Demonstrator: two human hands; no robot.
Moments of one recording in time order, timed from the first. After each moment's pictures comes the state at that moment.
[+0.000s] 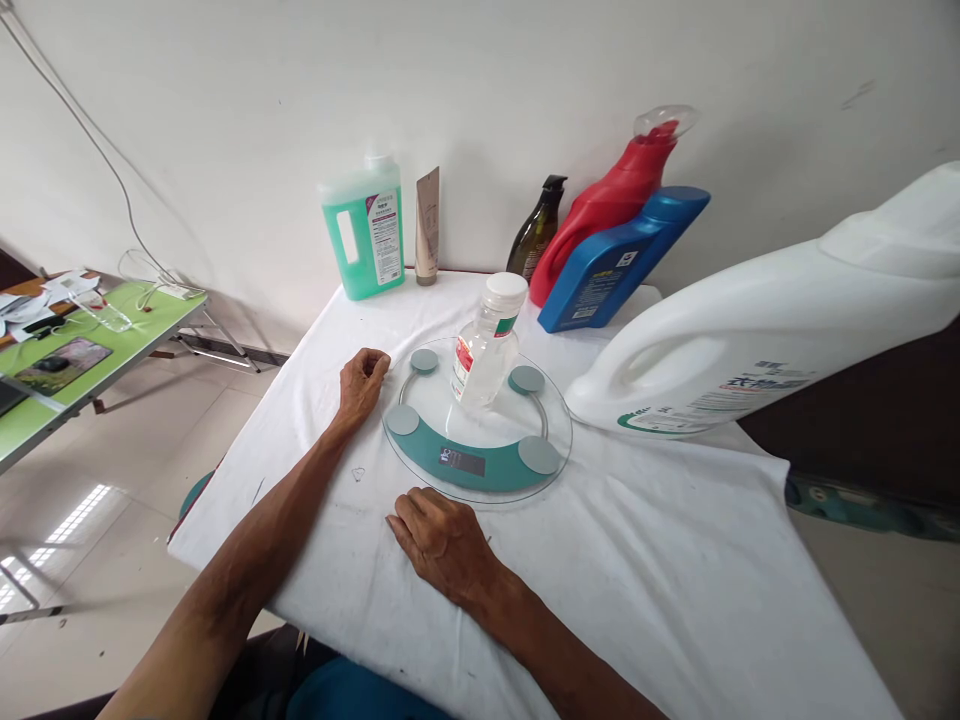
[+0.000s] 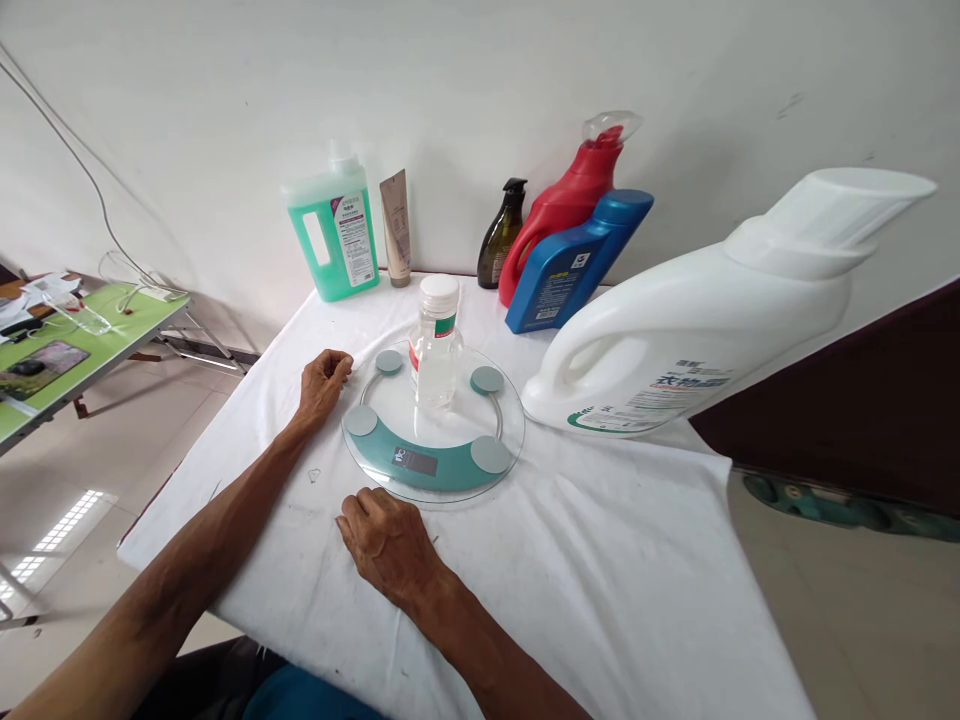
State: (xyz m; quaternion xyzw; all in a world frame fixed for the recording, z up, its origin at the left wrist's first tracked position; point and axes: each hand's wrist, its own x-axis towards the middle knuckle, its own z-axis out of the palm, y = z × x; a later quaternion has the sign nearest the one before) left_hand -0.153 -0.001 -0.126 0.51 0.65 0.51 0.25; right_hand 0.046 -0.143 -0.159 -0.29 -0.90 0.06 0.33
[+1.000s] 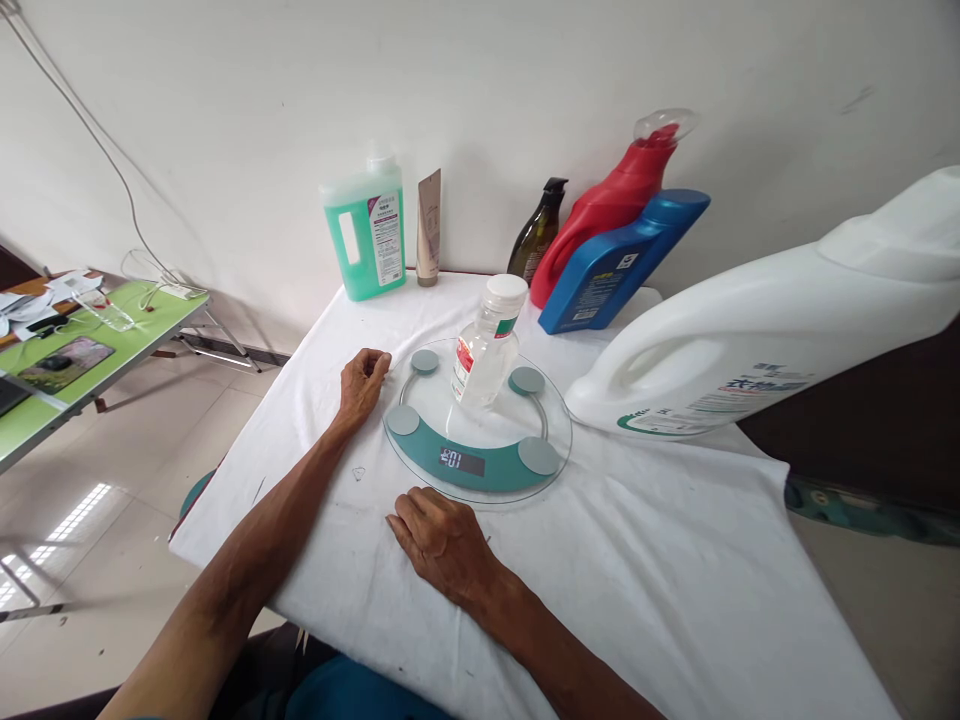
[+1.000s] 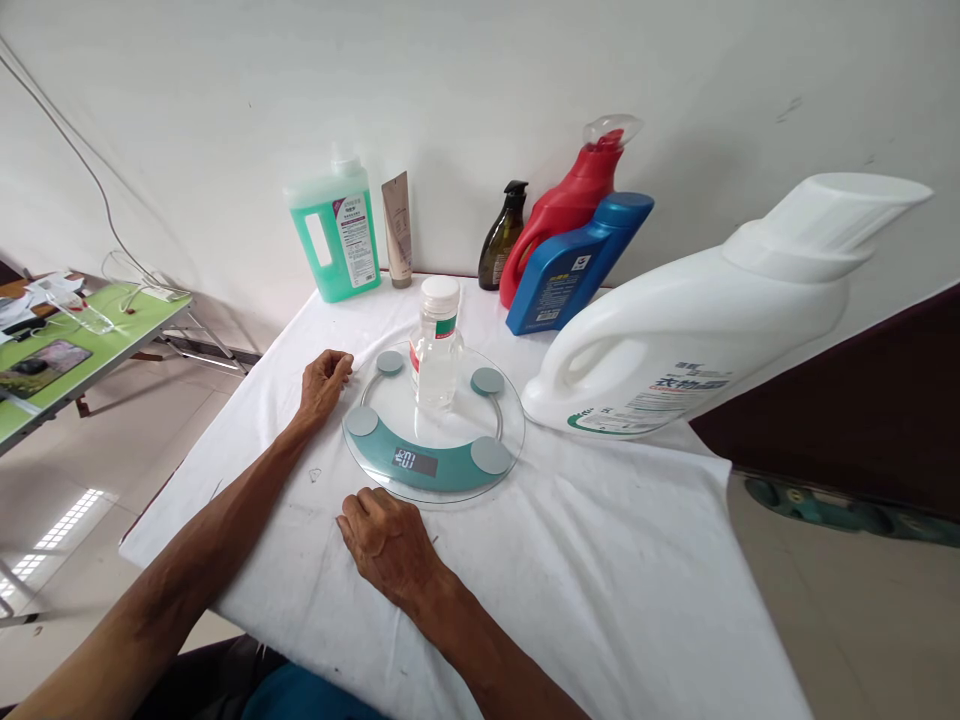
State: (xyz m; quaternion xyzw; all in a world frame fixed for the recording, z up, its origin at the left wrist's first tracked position) left_hand -0.153 -0.002 -0.125 0.51 0.64 0.52 0.25; right_hand 0.046 -0.143 -0.161 -0.30 -0.90 0.05 0.32
